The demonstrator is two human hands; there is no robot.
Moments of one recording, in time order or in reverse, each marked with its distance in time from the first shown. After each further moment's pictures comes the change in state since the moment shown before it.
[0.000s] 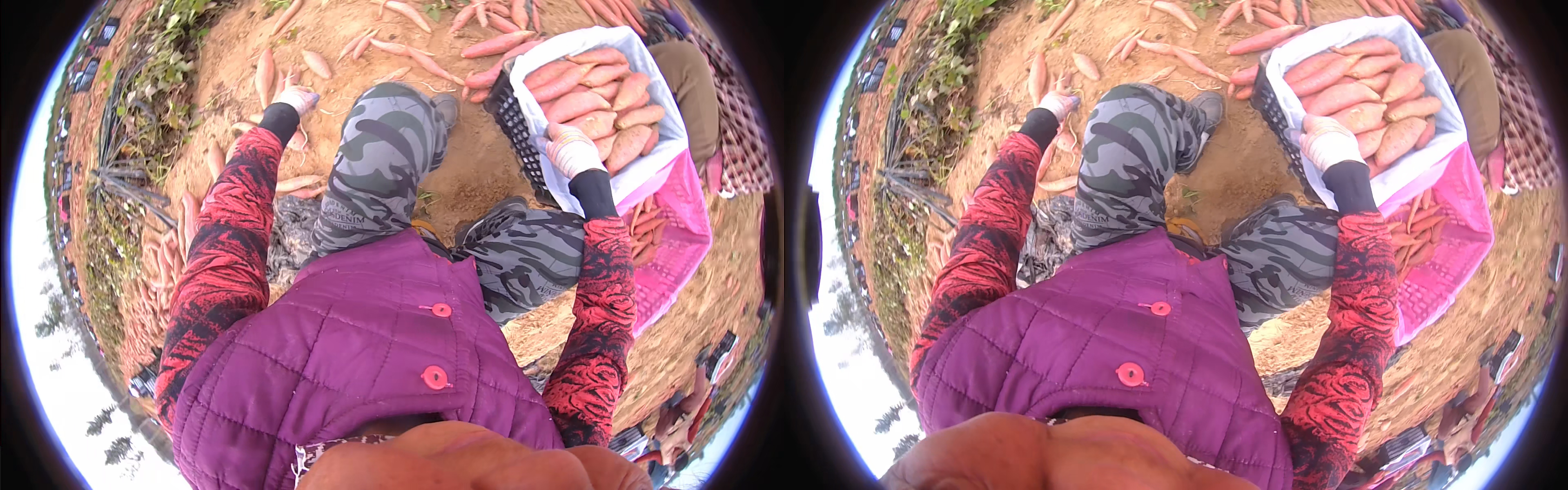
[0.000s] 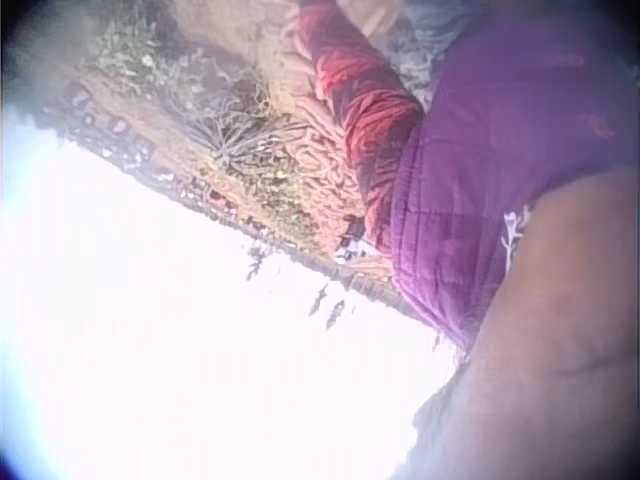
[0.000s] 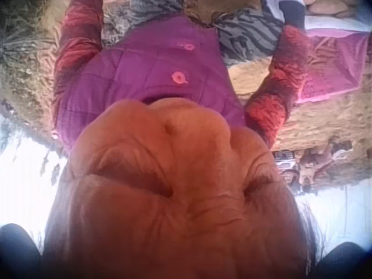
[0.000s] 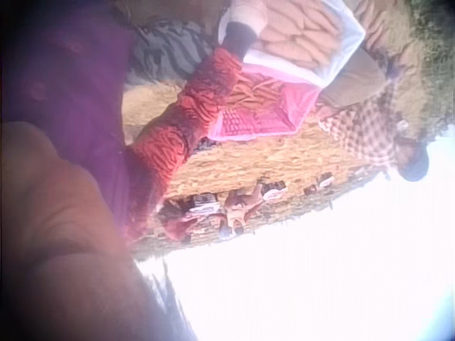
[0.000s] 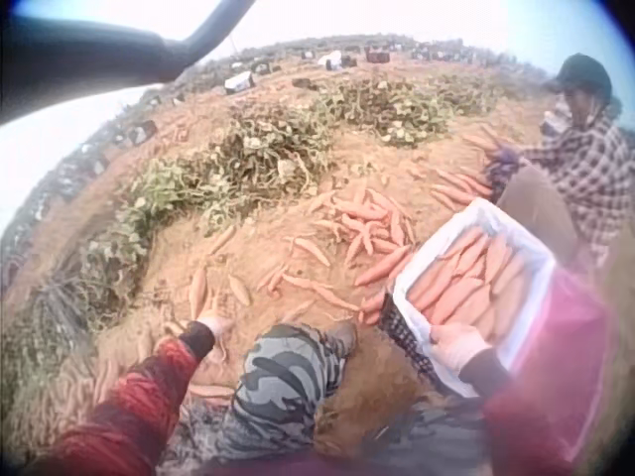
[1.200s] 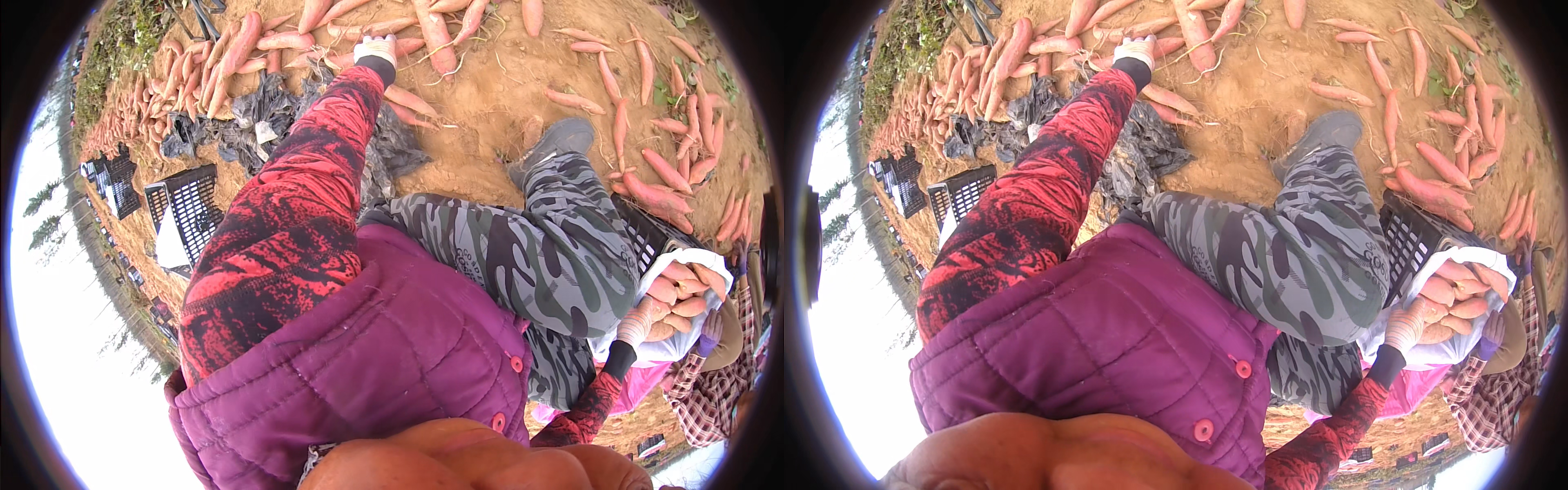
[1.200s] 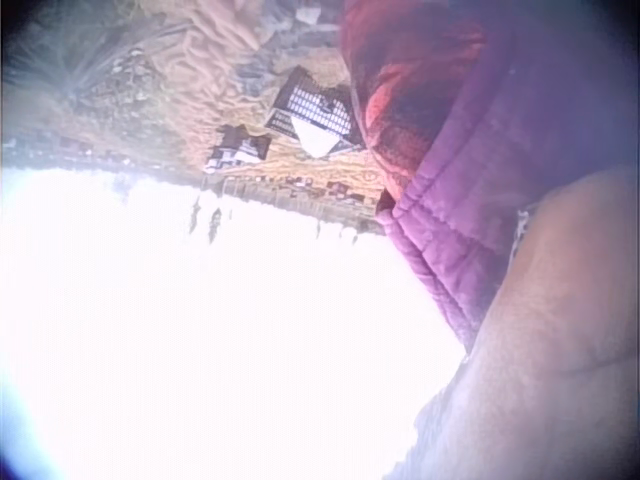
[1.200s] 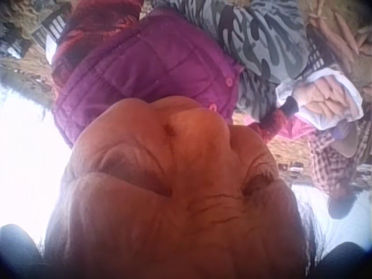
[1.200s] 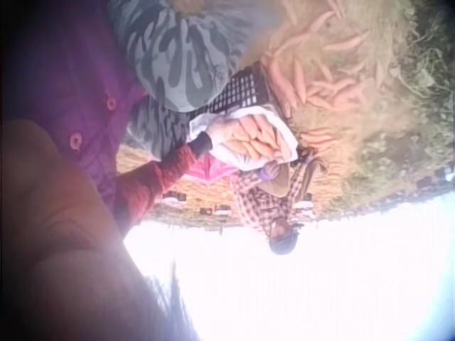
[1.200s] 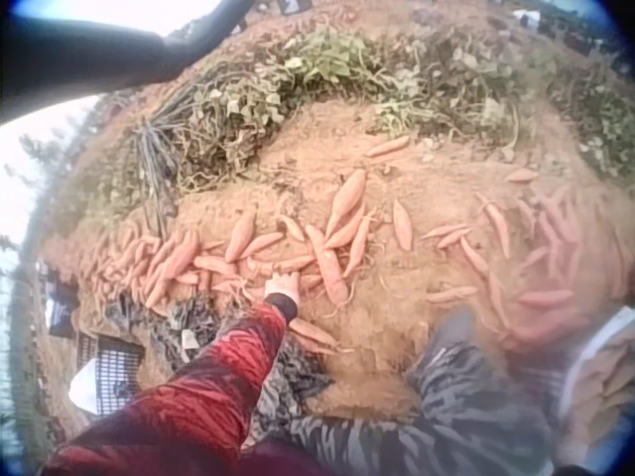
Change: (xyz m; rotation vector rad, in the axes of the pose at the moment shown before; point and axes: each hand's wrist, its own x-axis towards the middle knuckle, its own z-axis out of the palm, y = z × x) left_hand -0.060 -0.205 0.044 0.520 0.092 -0.501; right_hand 0.032 0.038 0.022 -0.379 -0.124 0.199
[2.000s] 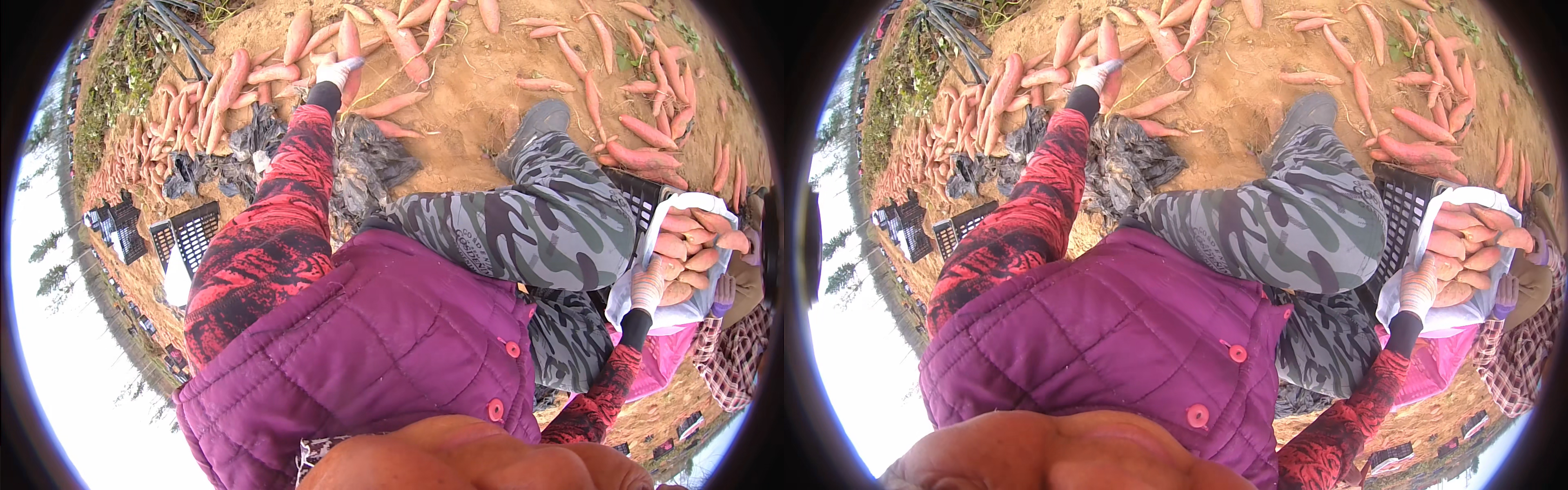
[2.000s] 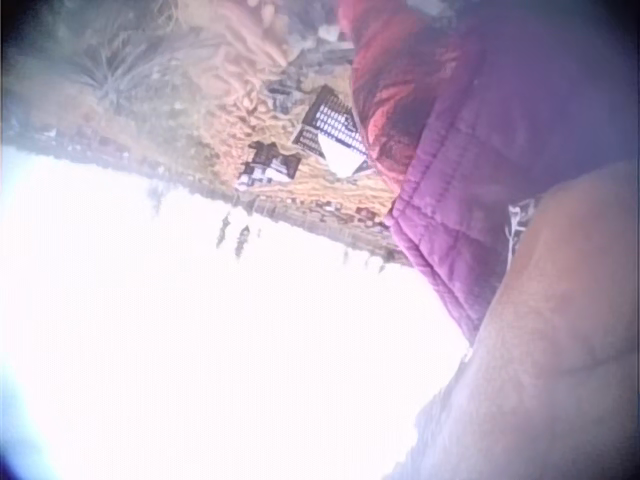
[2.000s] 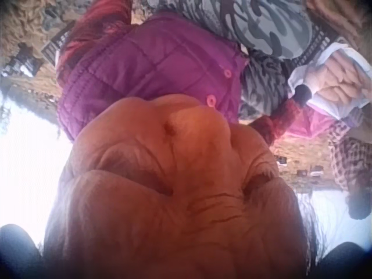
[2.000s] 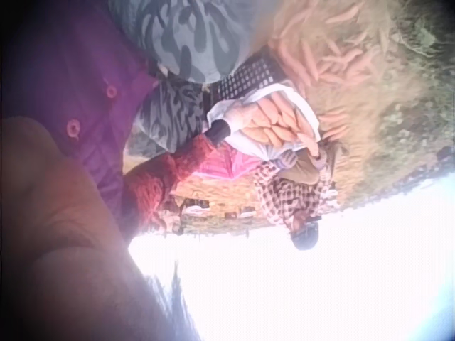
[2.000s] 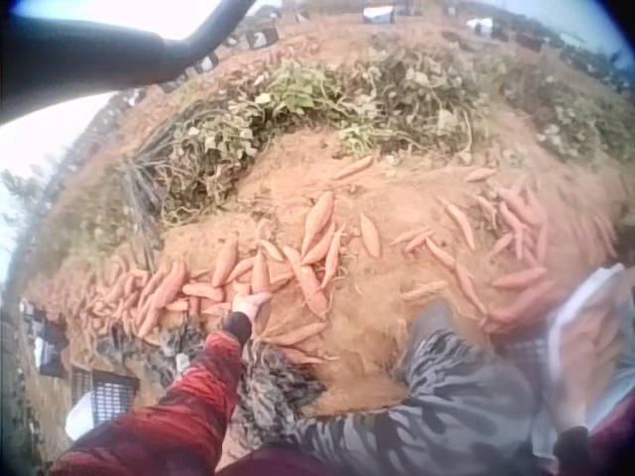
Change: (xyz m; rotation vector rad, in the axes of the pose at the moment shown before) left_hand -0.036 -0.049 -0.027 -1.380 0.180 0.013; right_hand -0.013 -0.022 -0.008 -0.023 0.088 0.020
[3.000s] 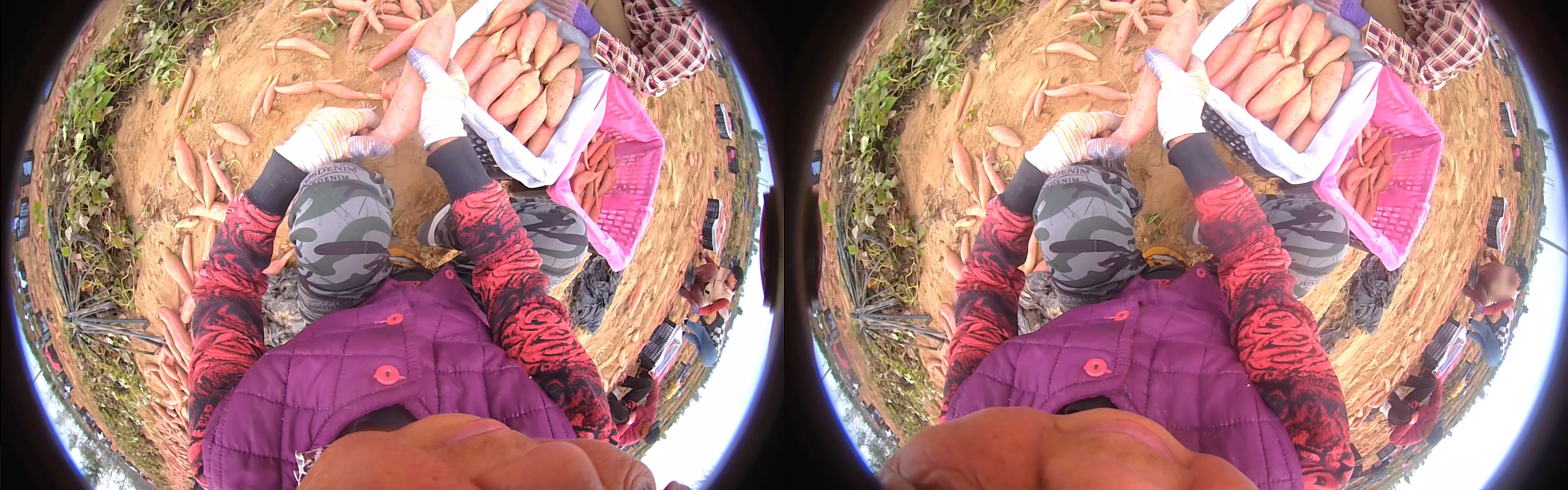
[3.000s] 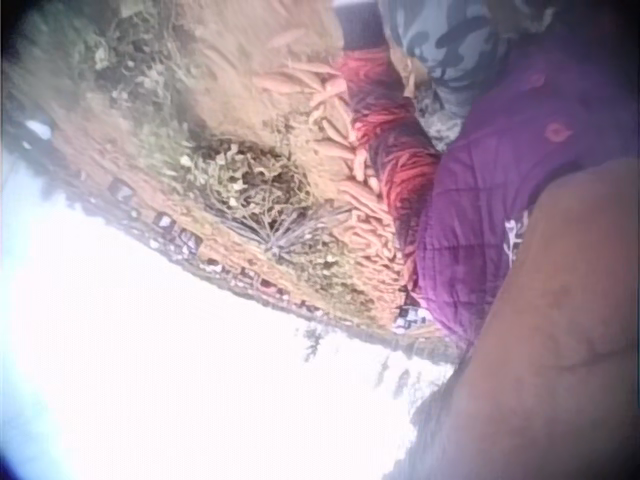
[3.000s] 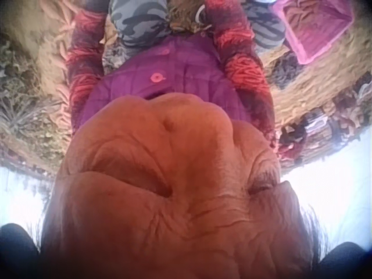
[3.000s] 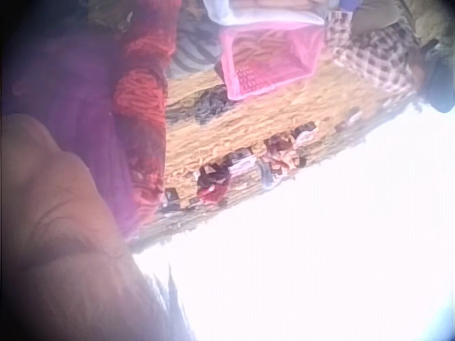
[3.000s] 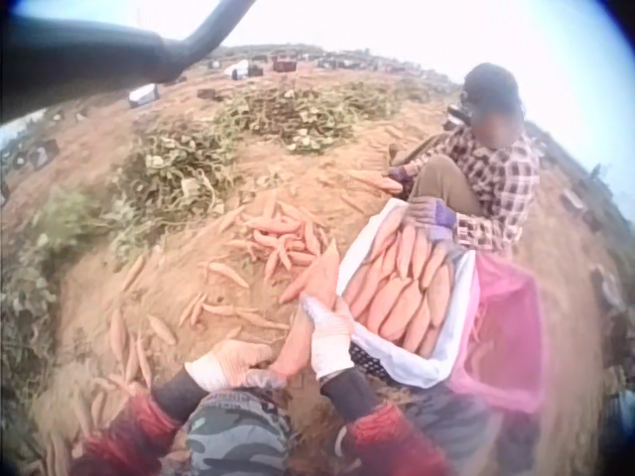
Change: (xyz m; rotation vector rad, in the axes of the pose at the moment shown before) left_hand -0.223 0.328 0.296 0.452 -1.519 0.749; right_hand 0.043 -0.154 -0.085 2.330 0.817 0.178
